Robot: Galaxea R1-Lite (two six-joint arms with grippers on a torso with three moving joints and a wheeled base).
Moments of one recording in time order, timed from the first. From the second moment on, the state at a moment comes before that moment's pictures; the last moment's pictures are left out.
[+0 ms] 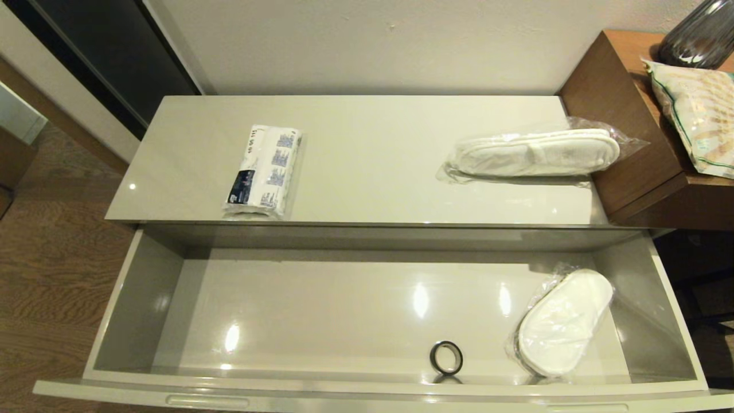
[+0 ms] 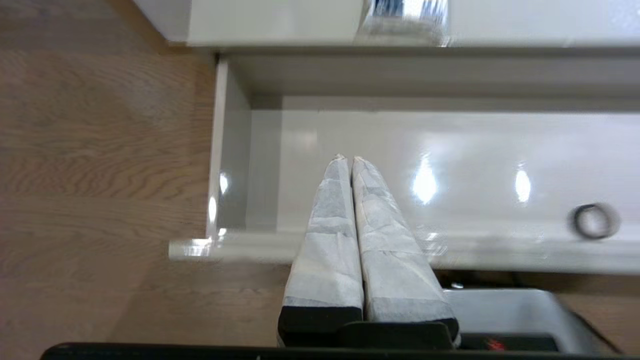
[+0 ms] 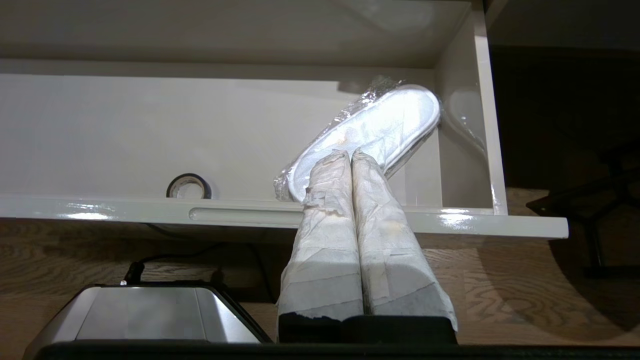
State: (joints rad) left arm 0.01 0.47 -0.69 0.34 0.00 0.05; right arm 0.00 0.00 0.00 0.00 0.00 -0.03
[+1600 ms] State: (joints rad) left arm -0.23 2.05 -1.81 0.48 0.07 0.09; right arm 0.00 0.00 0.00 0.00 0.00 -0.03
